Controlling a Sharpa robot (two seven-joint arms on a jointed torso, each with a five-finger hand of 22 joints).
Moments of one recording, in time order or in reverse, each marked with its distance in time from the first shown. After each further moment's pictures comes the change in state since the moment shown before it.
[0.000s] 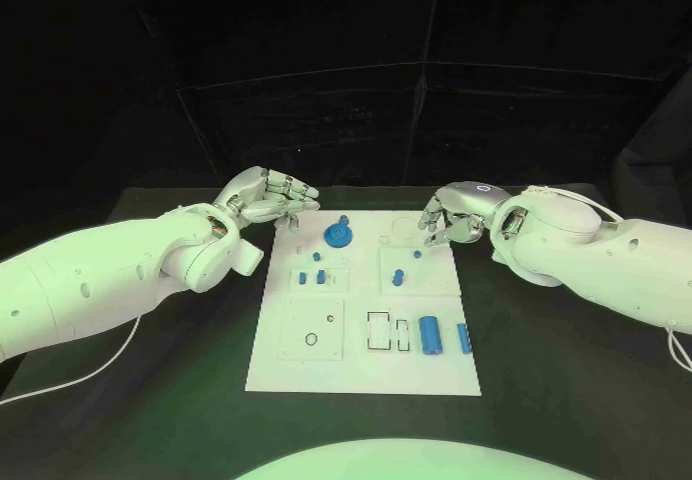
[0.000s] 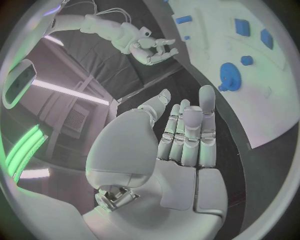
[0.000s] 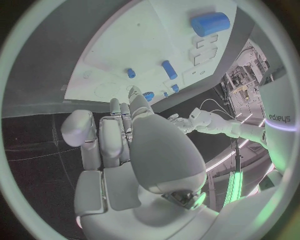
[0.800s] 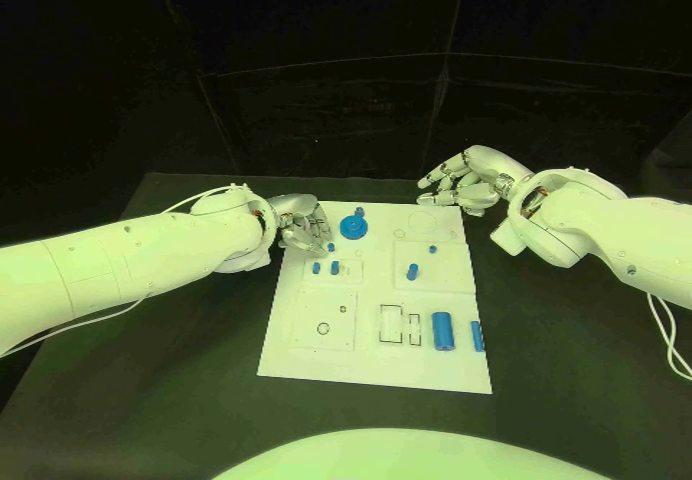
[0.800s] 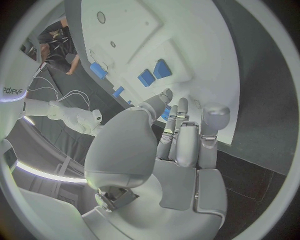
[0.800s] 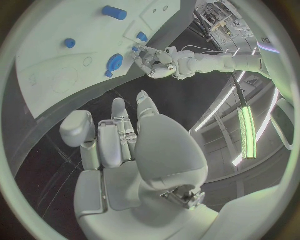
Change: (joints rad) left arm 0.000 0.096 -0.001 -0.083 -0.863 0.194 -0.430; left_hand -0.001 -0.042 0.090 -0.036 0.000 -0.040 -0.026 -0.019 -0.009 0.049 -0.022 -0.028 -0.002 0.213 -0.033 0.220 0.444 -0.046 0.209 -0.034 0.315 0.276; right arm 0.046 0.038 0.001 -0.065 0.644 -0.070 0.153; right_hand -0.133 0.003 -0.015 0.042 0.051 -0.104 0.014 0.014 0.009 -0.027 -0.006 0.454 0.491 0.000 0.000 0.072 0.075 0.000 -0.018 -0.003 0.007 0.002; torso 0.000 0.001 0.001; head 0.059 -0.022
